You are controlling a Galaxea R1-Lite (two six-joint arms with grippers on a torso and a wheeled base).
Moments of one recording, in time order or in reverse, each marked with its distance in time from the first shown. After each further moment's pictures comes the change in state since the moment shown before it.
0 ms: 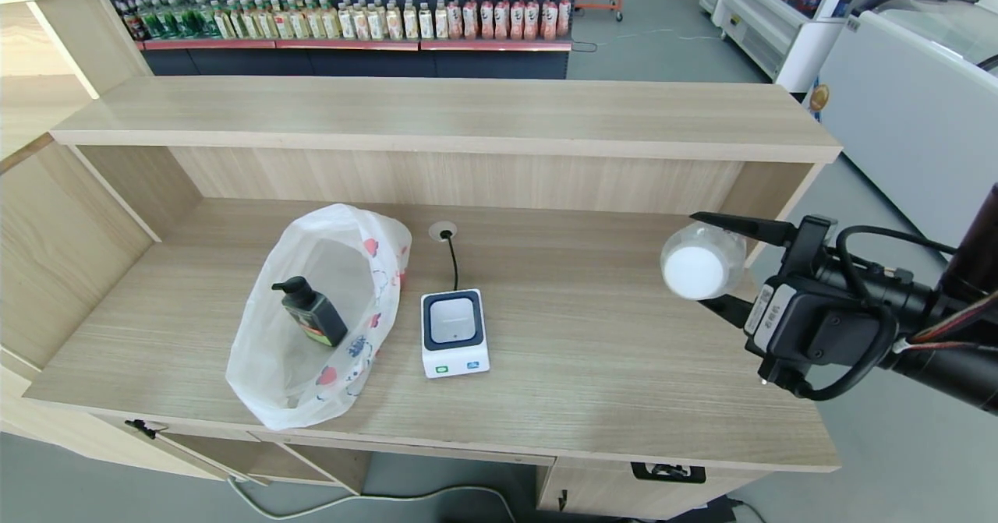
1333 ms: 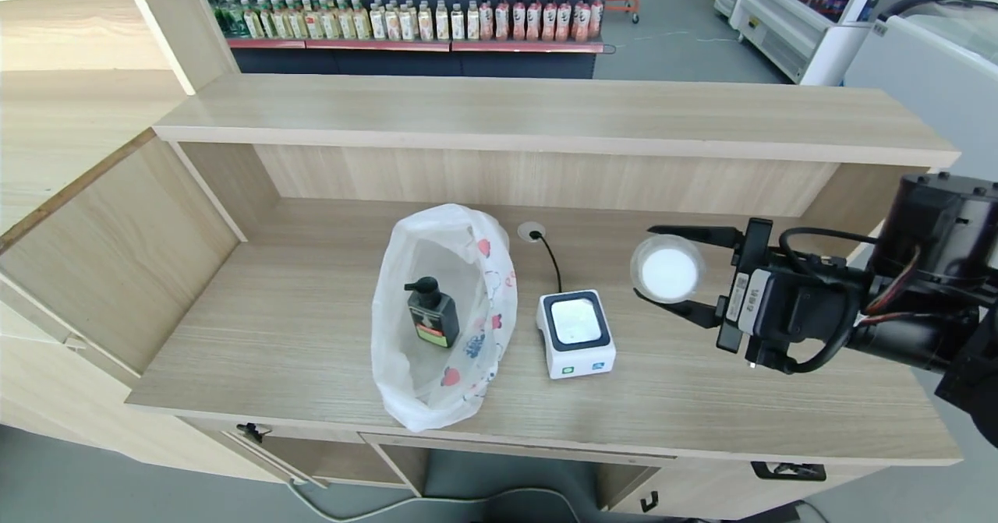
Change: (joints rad) left arm 0.000 0.000 0.000 0.000 0.000 0.000; right arm -0.060 0.134 -0.111 0.063 0.269 0.090
